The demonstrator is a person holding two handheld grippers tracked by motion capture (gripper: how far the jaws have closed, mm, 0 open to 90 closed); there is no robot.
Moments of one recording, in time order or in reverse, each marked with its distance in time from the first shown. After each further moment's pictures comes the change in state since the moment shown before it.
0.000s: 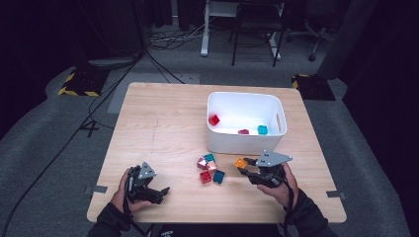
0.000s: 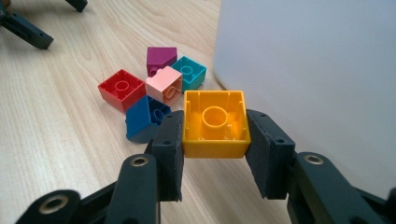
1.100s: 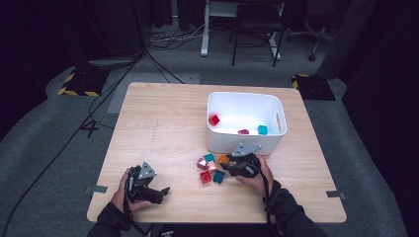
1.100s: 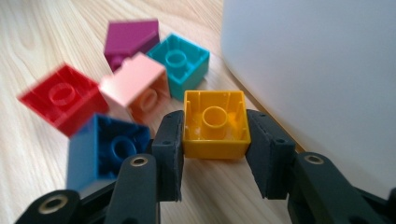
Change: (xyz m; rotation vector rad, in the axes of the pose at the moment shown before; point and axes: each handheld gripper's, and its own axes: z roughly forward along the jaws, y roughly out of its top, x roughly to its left) left arm 0.000 0.000 0.001 -0.006 0.004 0.003; right arm -0.007 0.000 0.087 0.108 0.044 0.056
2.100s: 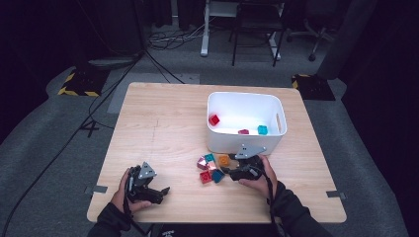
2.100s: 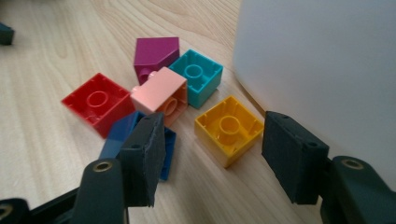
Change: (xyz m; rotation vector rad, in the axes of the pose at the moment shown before) left arm 0.000 0.000 0.000 0.001 0.000 0.001; right arm 0.004 0.003 -0.016 -0.037 0.022 -0.033
